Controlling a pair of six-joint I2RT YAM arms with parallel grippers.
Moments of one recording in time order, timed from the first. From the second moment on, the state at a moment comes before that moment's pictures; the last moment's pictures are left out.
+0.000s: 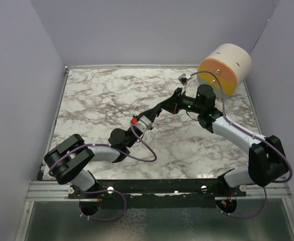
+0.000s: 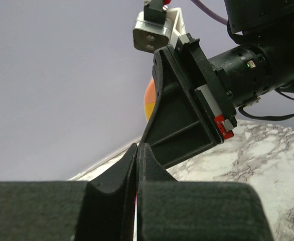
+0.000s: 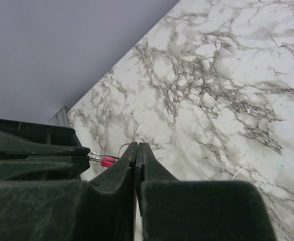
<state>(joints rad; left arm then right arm) -0.88 1.51 0.47 1.51 -0.04 0.28 0.47 1.42 0.89 0.40 -0.68 0.45</state>
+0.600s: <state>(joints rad) -0.80 1.39 0.41 1.51 -0.03 0.16 0.46 1.26 0.88 0.33 -0.50 0.39</state>
